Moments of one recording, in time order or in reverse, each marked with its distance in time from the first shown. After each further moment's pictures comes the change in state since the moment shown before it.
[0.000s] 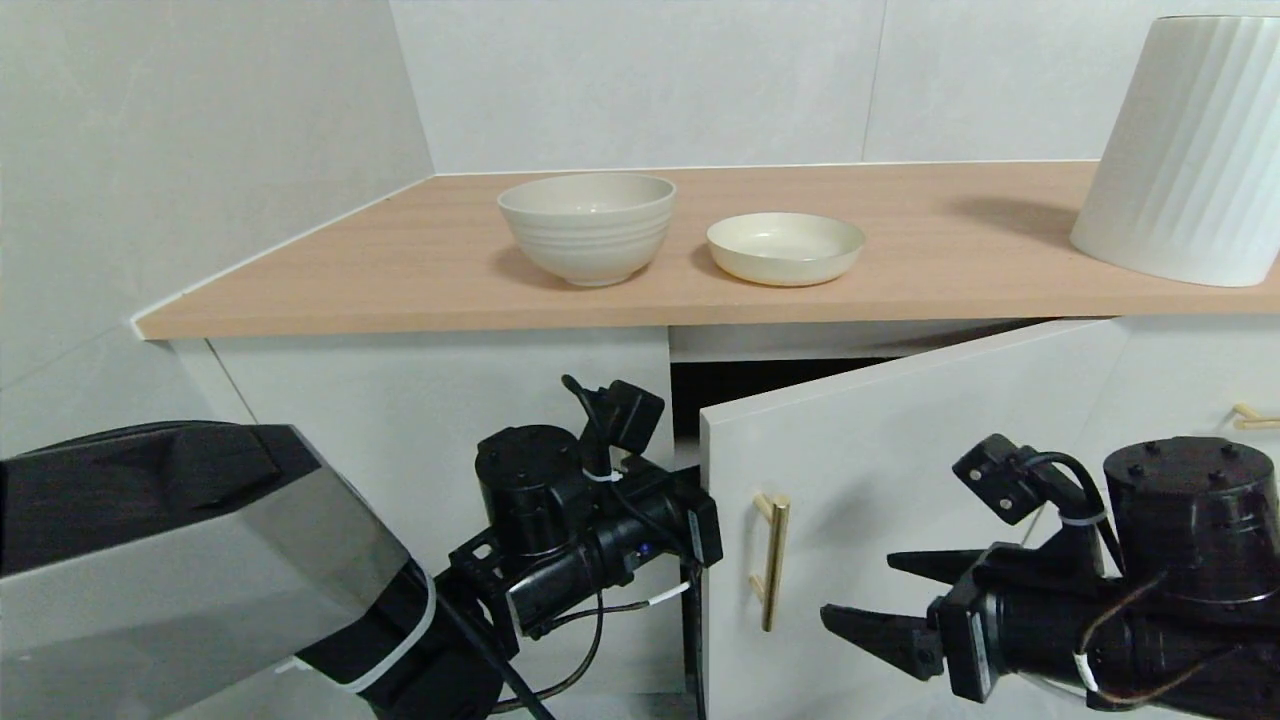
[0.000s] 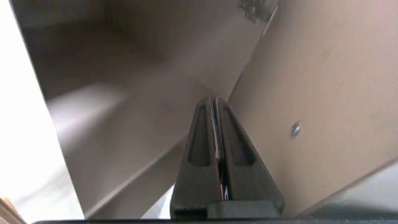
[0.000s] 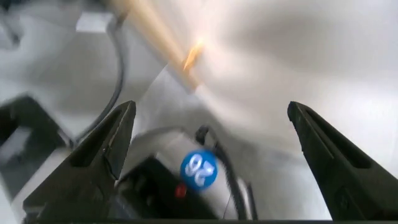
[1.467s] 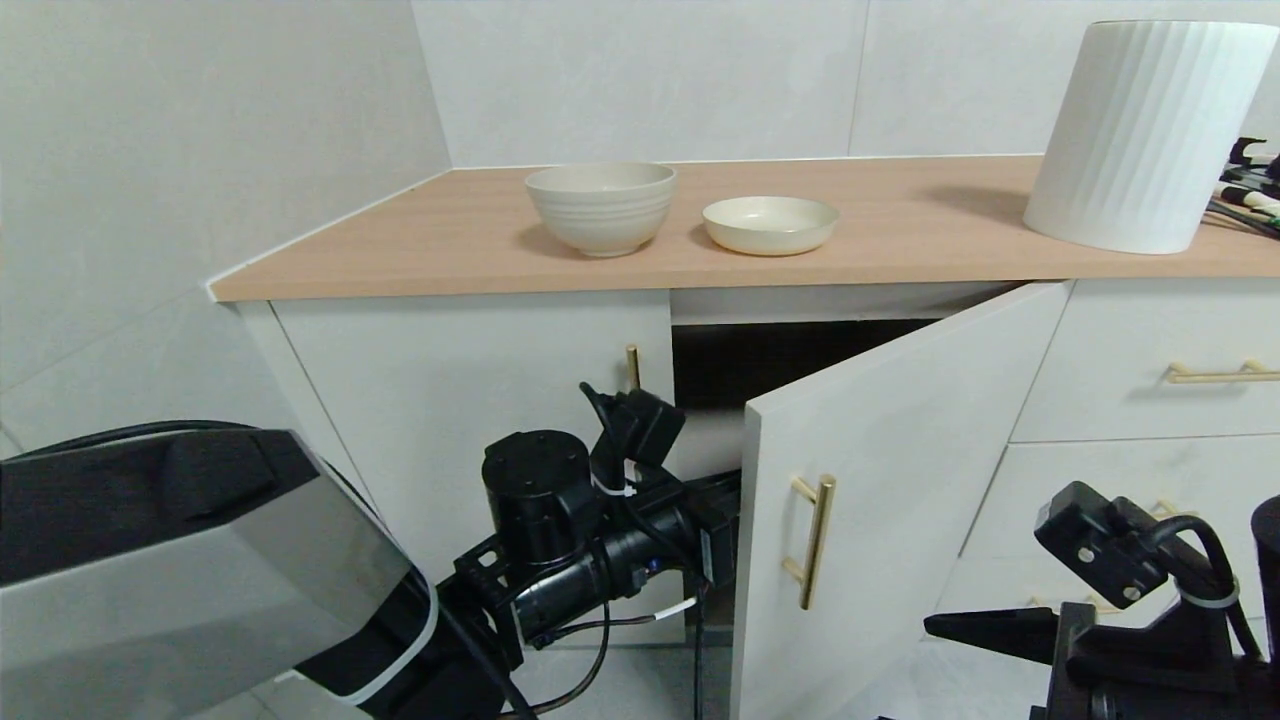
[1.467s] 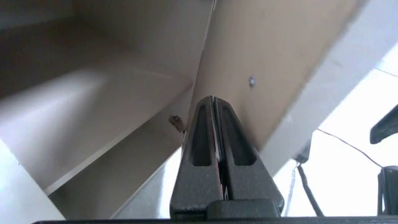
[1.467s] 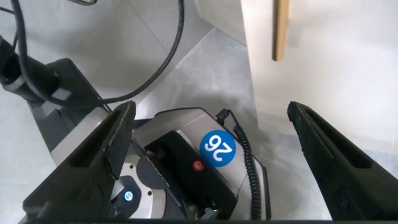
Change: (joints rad) left arm -0.020 -0.004 0.011 0.001 -0.038 0.081; right arm 0.122 -0.219 0.035 0.187 0.001 -0.001
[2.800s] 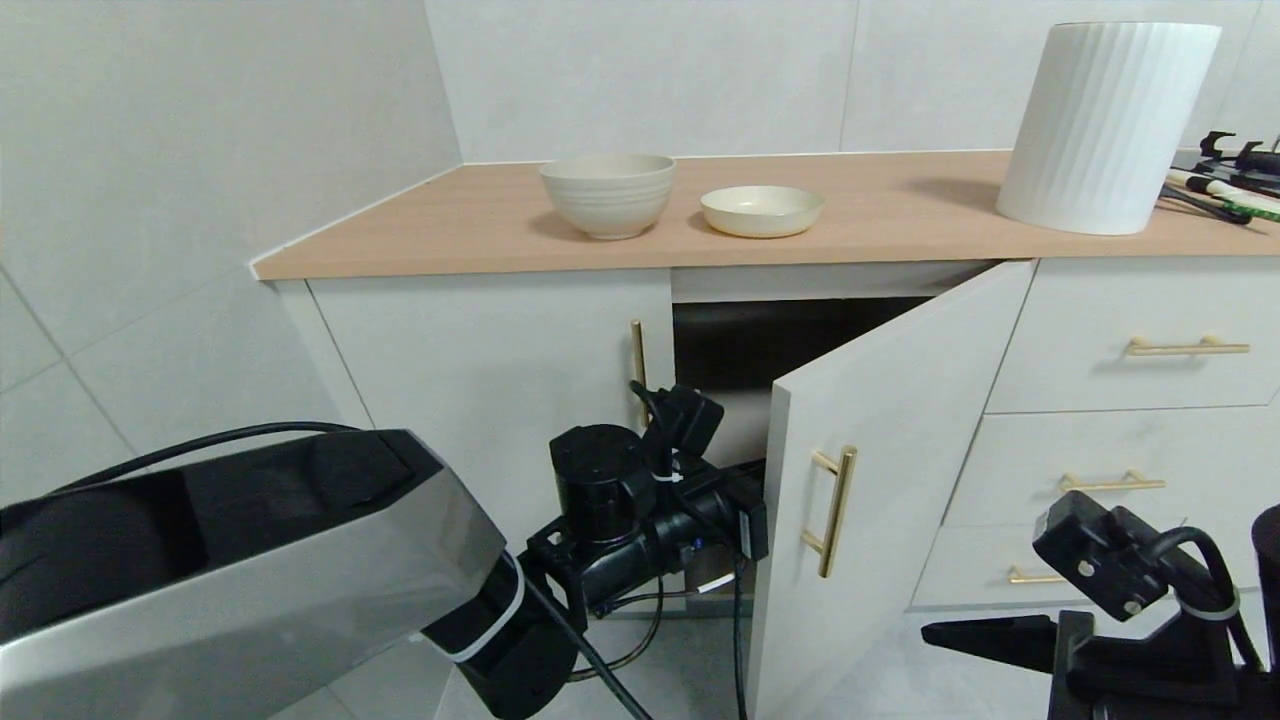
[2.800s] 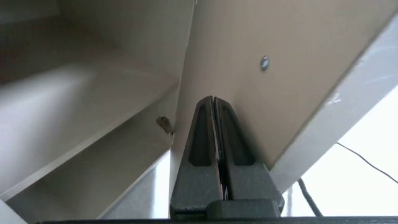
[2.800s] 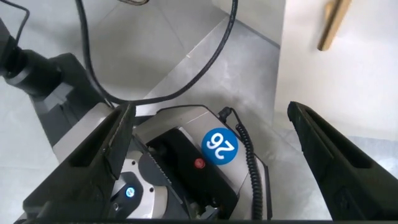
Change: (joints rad) left arm -0.009 0.147 -0.185 0.011 0.005 -0.007; right arm 0.017 0.000 0.006 -0.001 0.000 -0.003
